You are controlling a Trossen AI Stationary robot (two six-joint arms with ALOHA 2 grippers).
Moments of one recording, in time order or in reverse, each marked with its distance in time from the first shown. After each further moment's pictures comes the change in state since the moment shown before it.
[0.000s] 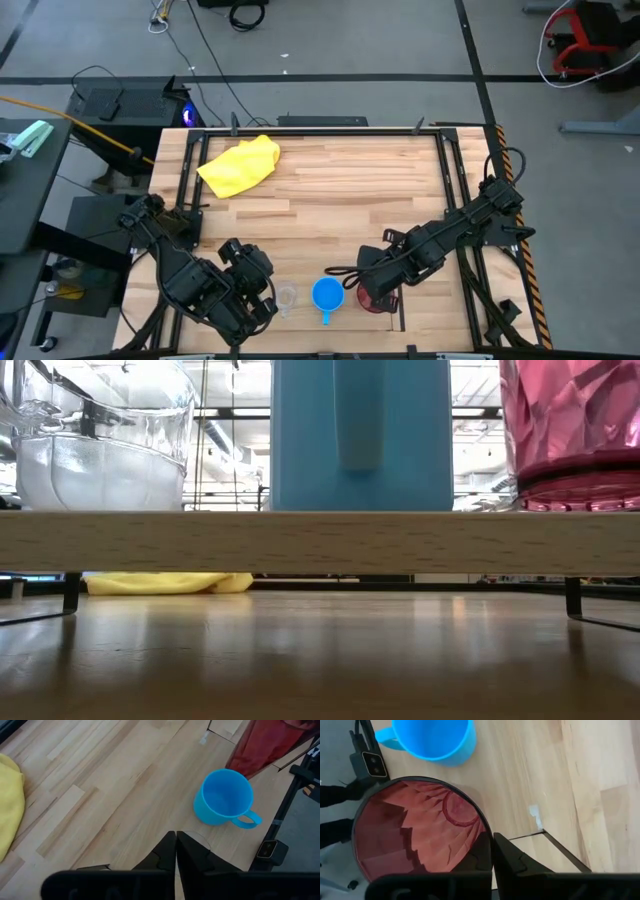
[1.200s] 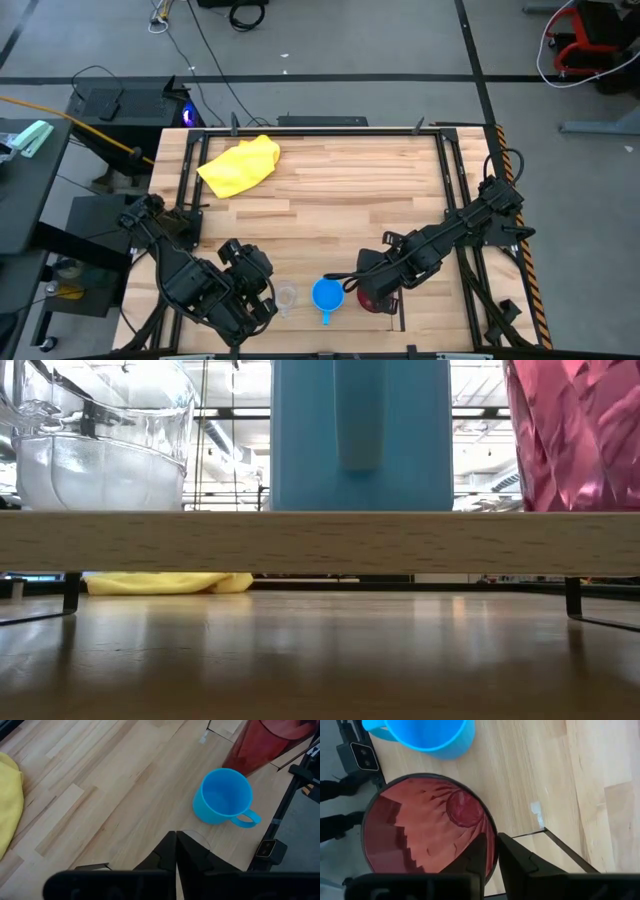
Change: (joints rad) left arm -0.002 0.000 0.000 0.000 0.004 -0.007; right arm 0.006 0.000 -0.060 0.034 -0.004 -0.003
